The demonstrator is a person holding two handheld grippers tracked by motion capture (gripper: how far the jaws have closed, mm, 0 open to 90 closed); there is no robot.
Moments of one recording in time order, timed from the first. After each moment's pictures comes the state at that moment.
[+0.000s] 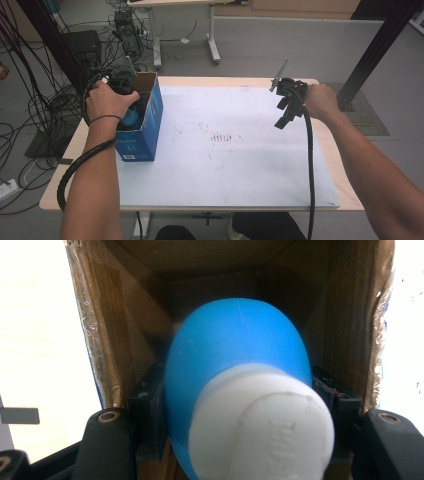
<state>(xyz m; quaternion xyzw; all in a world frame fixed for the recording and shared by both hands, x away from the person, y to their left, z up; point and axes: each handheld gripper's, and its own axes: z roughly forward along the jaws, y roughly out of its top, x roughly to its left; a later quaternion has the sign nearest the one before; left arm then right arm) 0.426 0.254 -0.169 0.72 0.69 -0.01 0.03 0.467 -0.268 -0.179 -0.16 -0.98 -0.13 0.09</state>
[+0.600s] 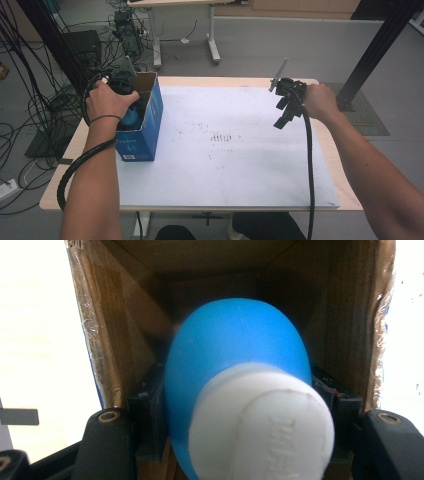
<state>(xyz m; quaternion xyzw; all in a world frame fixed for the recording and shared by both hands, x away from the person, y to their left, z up) 0.425 0.255 -0.170 0.72 0.69 -0.01 0.03 0.467 -0.267 -0.179 -0.16 -0.98 -0.13 0.09</state>
